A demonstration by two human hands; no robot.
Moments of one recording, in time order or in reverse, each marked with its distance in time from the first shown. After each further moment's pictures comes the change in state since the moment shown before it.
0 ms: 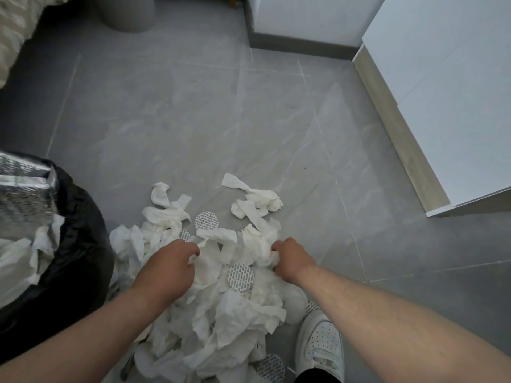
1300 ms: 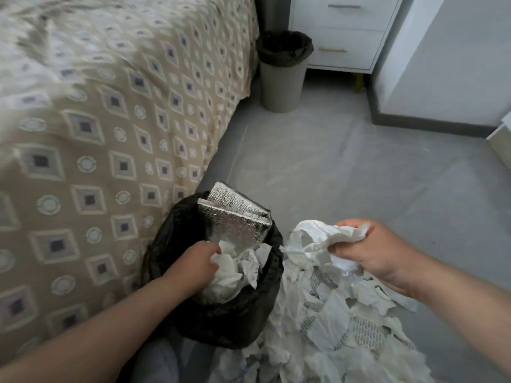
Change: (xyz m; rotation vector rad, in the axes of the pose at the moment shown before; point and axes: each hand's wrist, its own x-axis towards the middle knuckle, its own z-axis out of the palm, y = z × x) left_hand -0.071 -0.175 -0.180 -0.020 0.158 -0.221; right_hand -0.126 -0.258 -0.122 0.725 -0.018 -0.478
